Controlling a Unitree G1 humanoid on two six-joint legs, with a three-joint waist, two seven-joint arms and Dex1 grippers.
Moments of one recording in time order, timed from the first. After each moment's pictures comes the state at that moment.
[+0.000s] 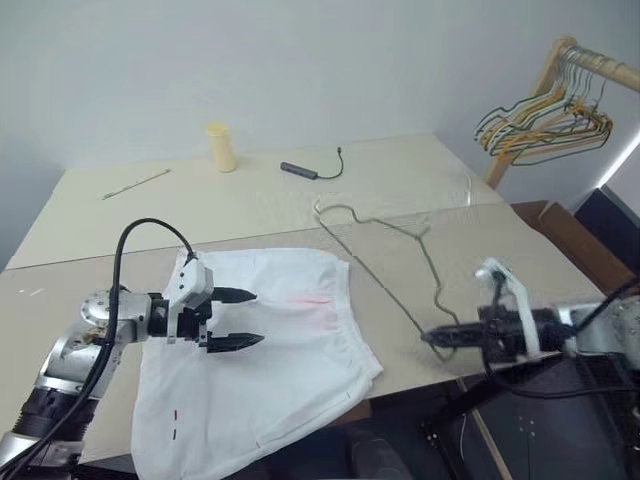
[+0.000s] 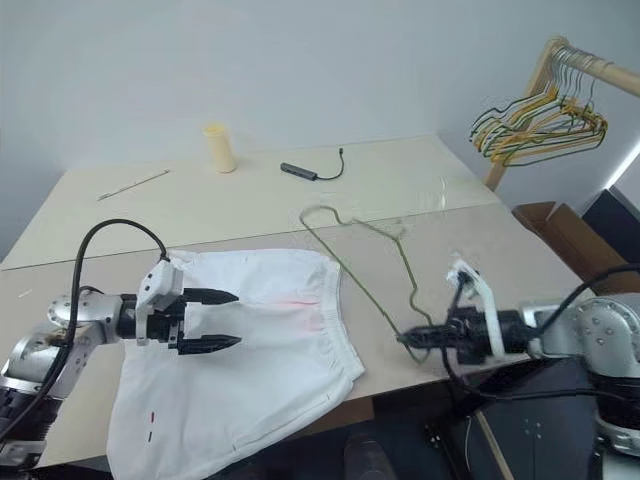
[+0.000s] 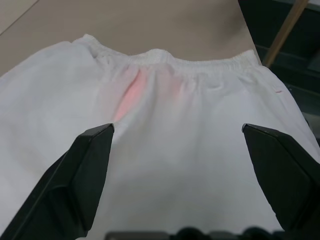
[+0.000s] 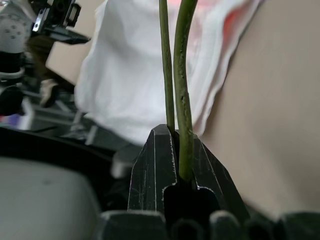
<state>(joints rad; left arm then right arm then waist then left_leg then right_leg) -0.20 0.83 -0.02 -0.07 -0.46 0.33 -1.27 -0.29 -0.97 -0.15 -0.12 1.10 1.60 0.90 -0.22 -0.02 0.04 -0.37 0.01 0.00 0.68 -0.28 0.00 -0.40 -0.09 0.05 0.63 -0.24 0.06</state>
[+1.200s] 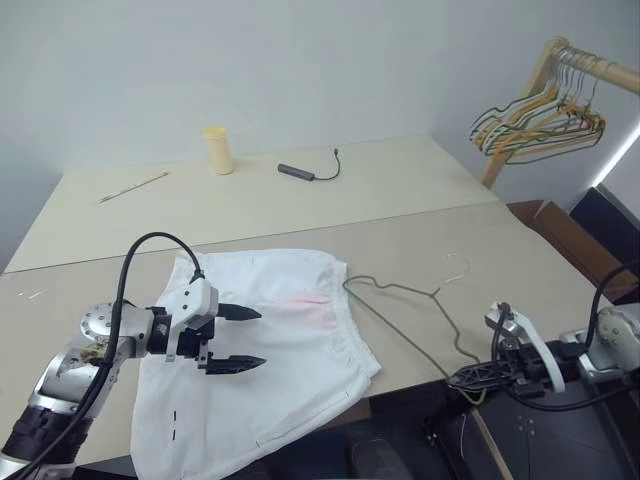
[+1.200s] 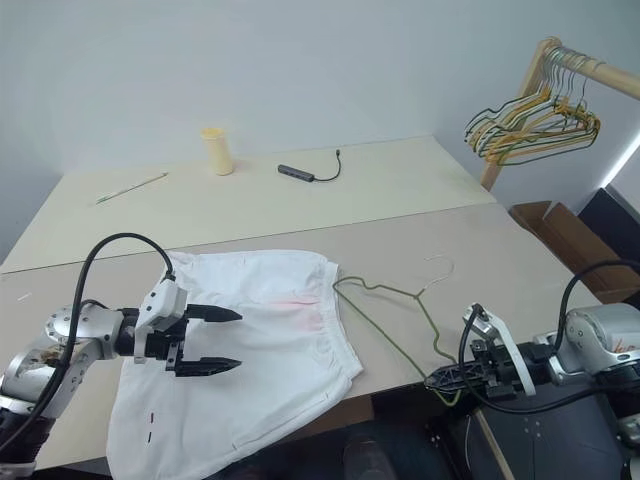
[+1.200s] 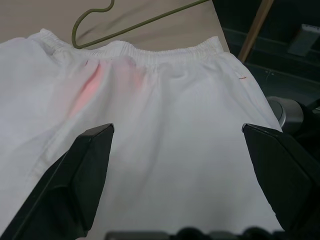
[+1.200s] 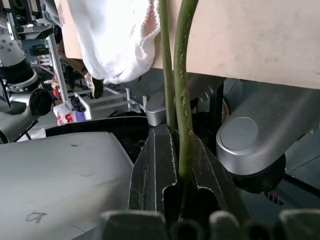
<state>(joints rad) -0.11 0.85 -0.02 -0.18 -0.46 0.34 -1.28 -0.34 -1.09 0.20 0.15 0.94 1.56 1.20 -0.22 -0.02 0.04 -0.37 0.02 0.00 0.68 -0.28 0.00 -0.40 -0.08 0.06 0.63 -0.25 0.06</state>
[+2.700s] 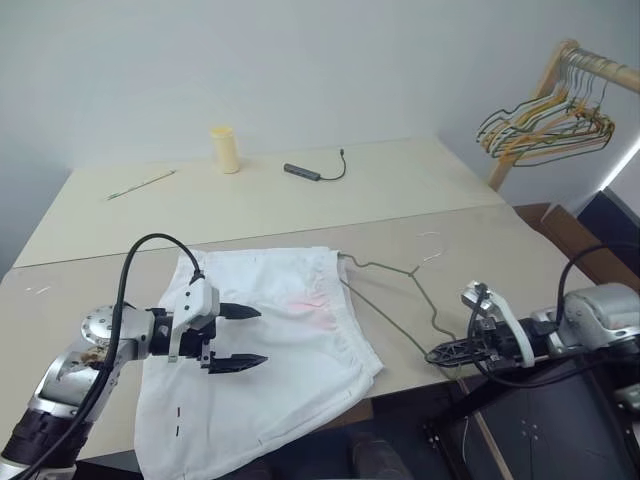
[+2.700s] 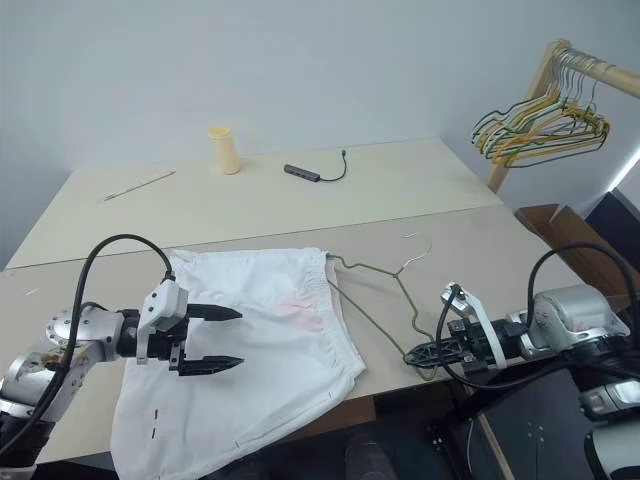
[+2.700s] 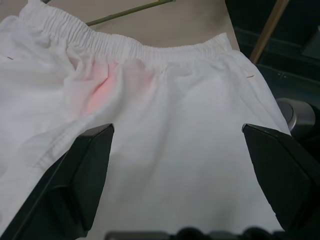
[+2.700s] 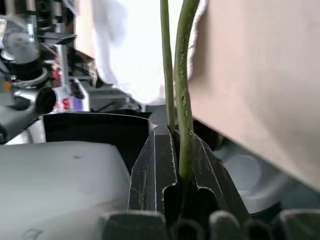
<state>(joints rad) -0.09 0.84 -0.01 -0.20 -0.45 0.34 -1.23 -0.56 -0.97 0.34 0.26 0.79 1.45 1.31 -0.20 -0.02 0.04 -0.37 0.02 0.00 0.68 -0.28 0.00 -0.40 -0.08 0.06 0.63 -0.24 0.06</state>
